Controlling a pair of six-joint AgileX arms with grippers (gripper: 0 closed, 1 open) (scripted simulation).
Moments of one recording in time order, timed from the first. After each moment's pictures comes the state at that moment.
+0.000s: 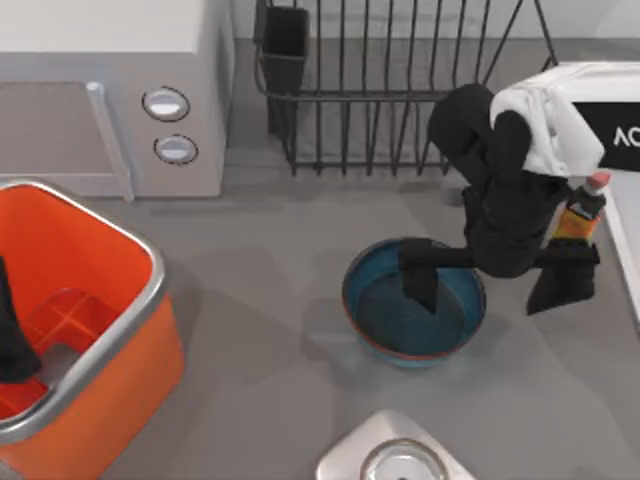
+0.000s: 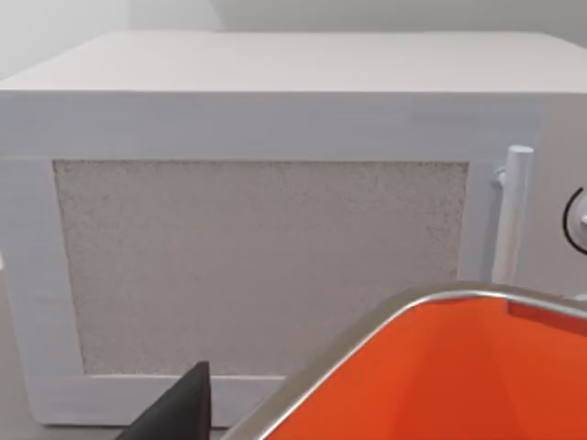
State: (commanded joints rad) left arm 0.00 0.00 0.00 0.00 0.00 0.00; right arm 0.50 2.05 1.37 -0.90 0.00 0.52
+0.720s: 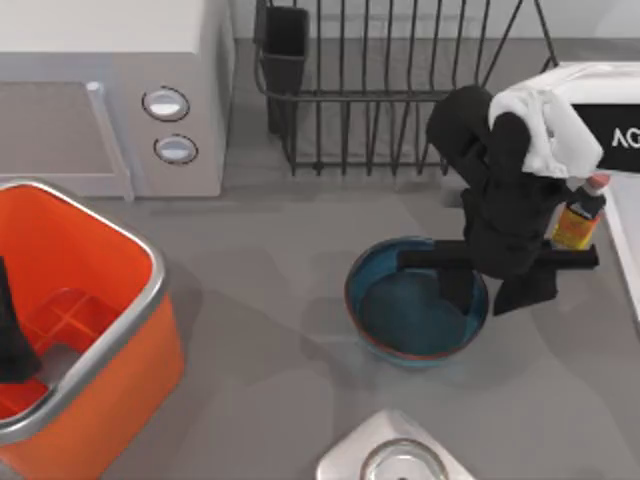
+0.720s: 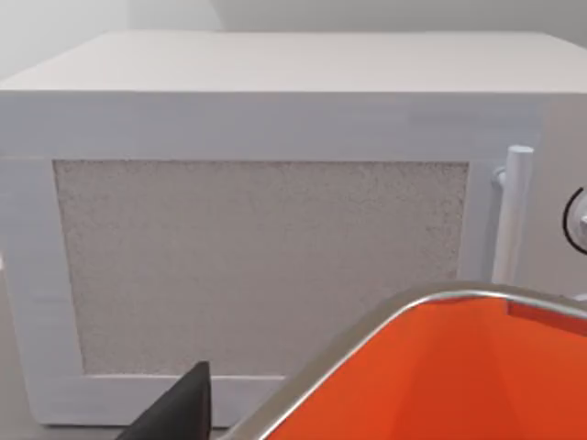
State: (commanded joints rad) left arm 0.00 0.00 0.00 0.00 0.00 0.00; right arm 0.50 2.05 1.37 -0.90 0.00 0.52
